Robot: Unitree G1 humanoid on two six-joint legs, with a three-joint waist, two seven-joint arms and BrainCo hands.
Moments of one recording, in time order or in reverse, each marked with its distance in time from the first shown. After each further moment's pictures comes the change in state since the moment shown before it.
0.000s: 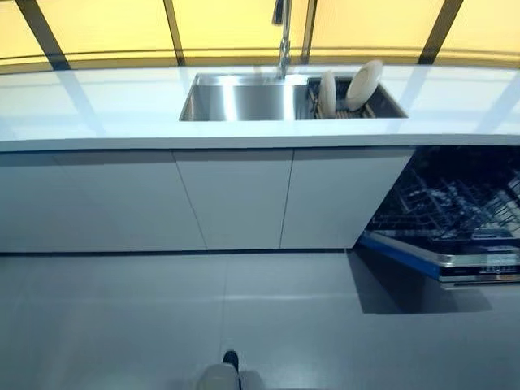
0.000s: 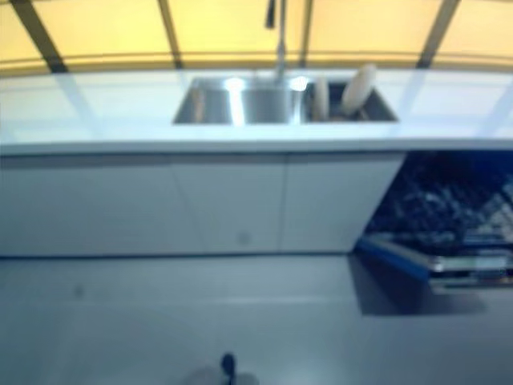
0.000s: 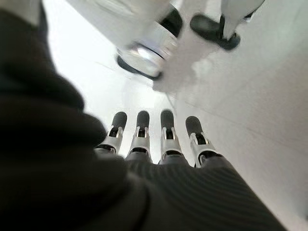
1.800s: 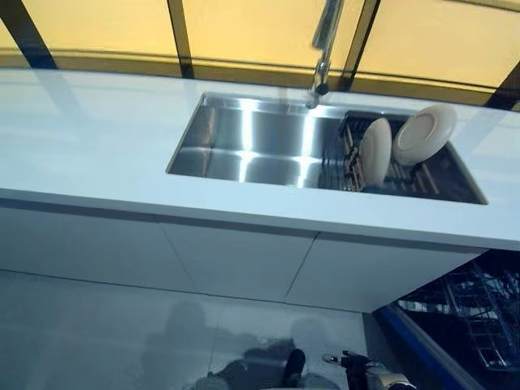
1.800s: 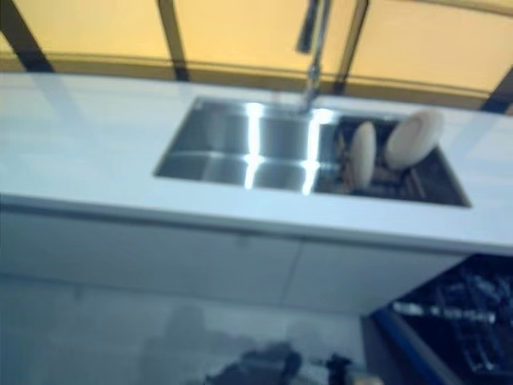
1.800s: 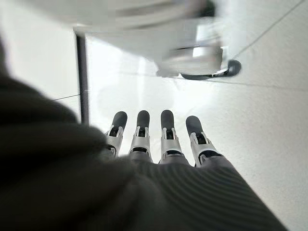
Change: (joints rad) left arm 0.120 -0.005 0.016 0.043 0.418 -0.398 0.038; right arm -0.043 -0.039 0.072 -0.159 0.188 -0.165 0.128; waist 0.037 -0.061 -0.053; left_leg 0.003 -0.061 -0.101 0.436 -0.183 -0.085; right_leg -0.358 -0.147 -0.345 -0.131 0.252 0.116
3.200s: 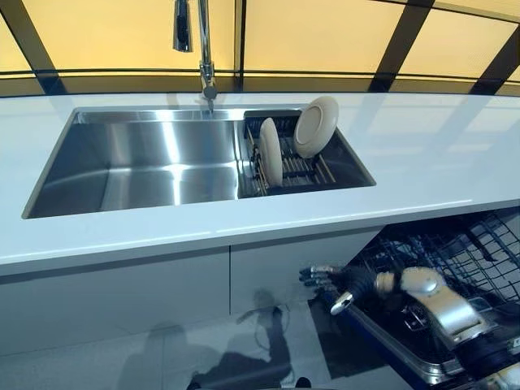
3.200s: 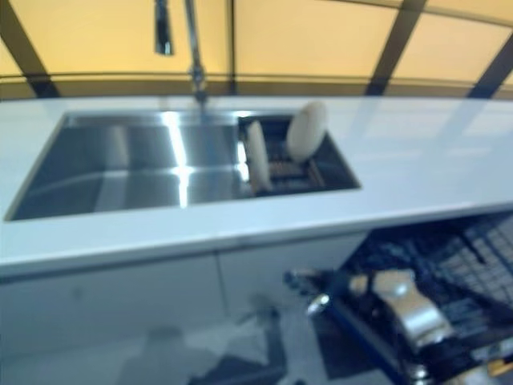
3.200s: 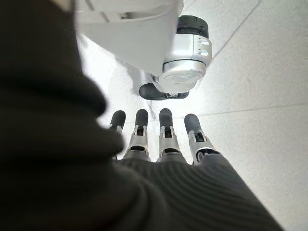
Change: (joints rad) left arm 0.062 0.179 -0.063 -0.249 -0.166 0.318 -0.169; right arm -0.038 -0.539 -0.067 -1.238 0.190 0.163 0.865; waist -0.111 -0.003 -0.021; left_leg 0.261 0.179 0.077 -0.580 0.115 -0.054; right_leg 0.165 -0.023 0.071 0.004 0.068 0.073
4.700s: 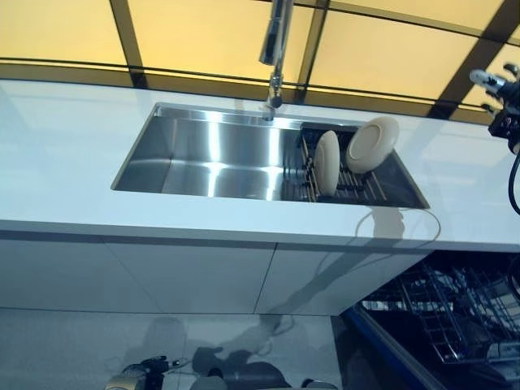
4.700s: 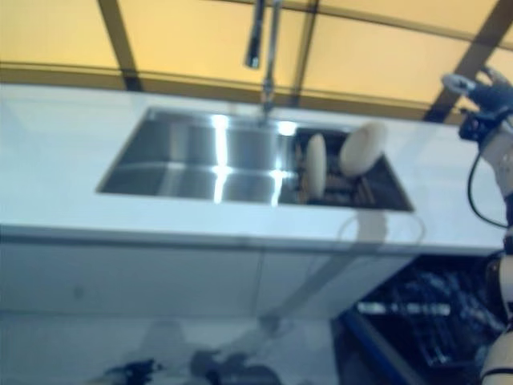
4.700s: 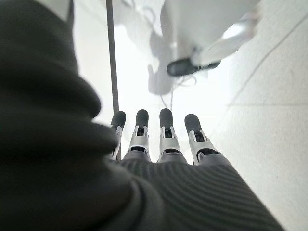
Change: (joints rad) left arm -0.304 0.052 -0.106 0.051 -0.041 0.114 0.045; right arm -0.927 -0.268 0.060 0.918 0.442 0.106 -1.019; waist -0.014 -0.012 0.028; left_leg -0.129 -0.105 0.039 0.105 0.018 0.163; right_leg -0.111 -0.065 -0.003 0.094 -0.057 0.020
